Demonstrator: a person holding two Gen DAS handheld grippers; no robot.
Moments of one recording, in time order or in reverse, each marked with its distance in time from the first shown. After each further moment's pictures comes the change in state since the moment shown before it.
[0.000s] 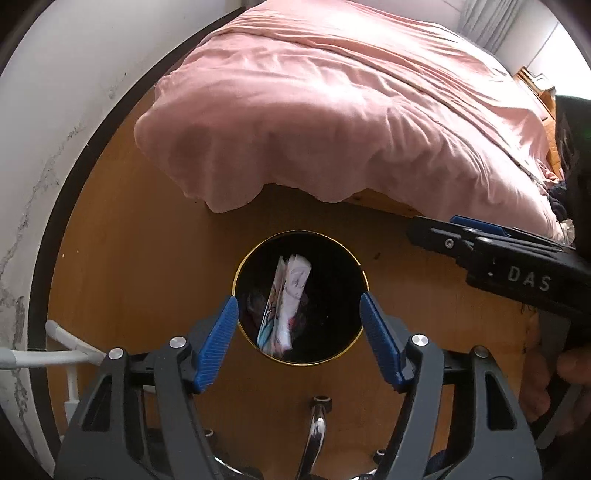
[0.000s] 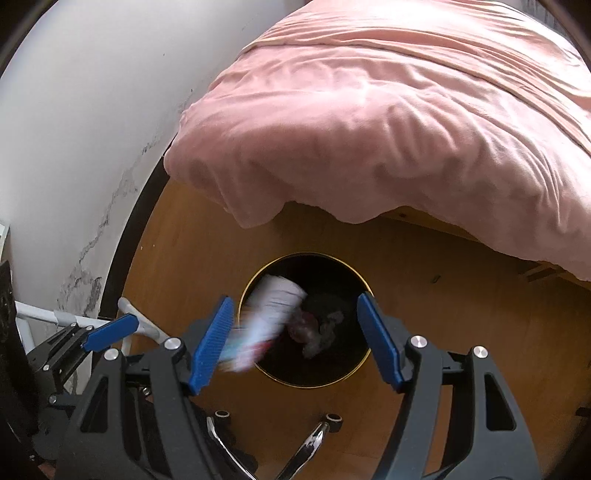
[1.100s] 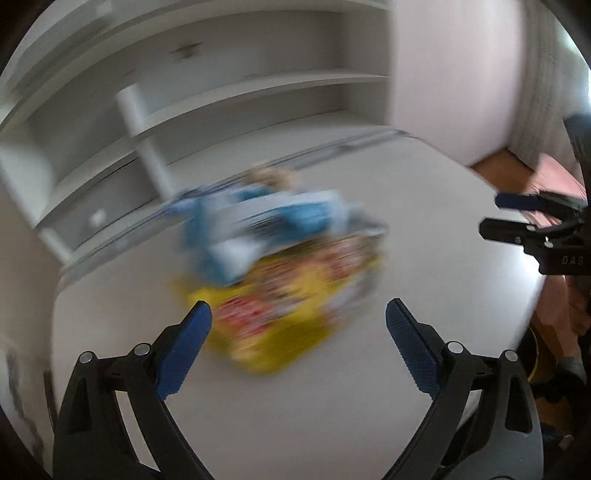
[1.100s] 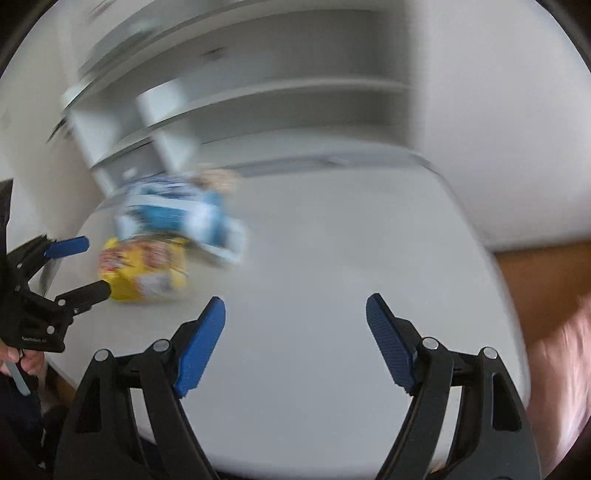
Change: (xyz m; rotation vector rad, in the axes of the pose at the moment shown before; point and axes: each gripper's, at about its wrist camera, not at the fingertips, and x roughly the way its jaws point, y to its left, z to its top) left arm -0.446 0.283 -0.388 -0.734 -0.361 0.726; right arm -0.174 0.576 -0.200 -1.249 -0.088 0.629
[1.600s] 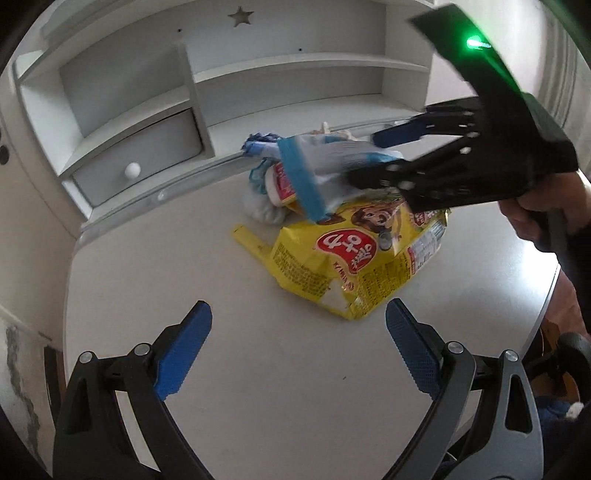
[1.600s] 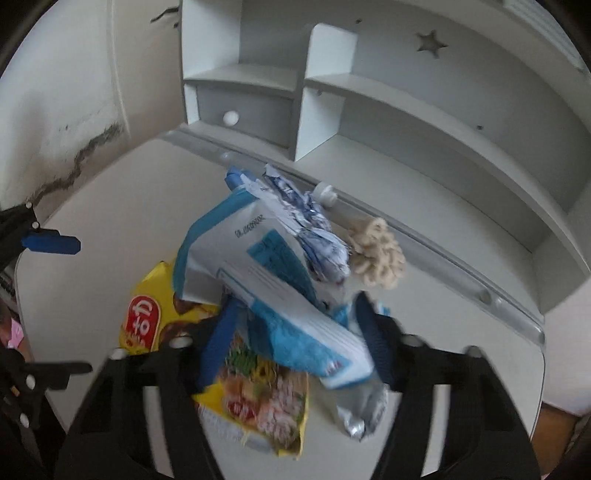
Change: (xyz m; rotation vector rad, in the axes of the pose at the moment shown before) left arm -0.002 0.060 -0.041 -0.026 0.049 0.001; right arm 0.101 0.122 0.073 -0.465 0.082 0.104
